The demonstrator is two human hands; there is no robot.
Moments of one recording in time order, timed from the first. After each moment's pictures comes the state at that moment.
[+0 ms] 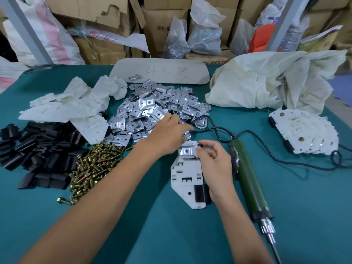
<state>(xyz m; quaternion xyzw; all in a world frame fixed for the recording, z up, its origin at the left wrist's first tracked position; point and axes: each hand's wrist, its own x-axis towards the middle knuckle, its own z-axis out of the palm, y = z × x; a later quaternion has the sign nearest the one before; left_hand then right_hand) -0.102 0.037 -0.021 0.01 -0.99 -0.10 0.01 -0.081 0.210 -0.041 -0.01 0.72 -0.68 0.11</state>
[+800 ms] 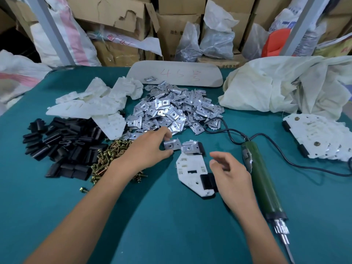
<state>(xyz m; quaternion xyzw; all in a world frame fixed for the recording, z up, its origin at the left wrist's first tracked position) -0.018 -0.009 -0.024 0.11 -0.97 -0.22 0.01 -0.053 0.237 -0.035 -0.11 0.82 -0.55 0.09</state>
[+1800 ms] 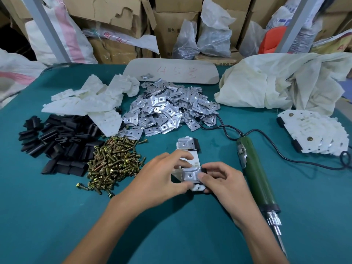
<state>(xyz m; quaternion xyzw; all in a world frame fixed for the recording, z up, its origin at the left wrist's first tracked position) 0.044 0.067 -0.019 0.05 -0.93 -0.36 0.05 -0.040 0.254 -0.044 -0.09 0.74 -0.63 0.22</state>
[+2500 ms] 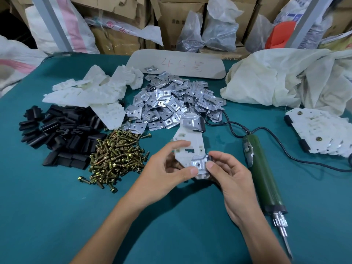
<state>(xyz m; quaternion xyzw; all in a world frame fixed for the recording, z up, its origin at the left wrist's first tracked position) 0.045 0.071 -0.035 0.09 -0.72 -0.68 0.10 -0.037 0.243 -0.046 -0.07 0.61 -0.76 0.20</state>
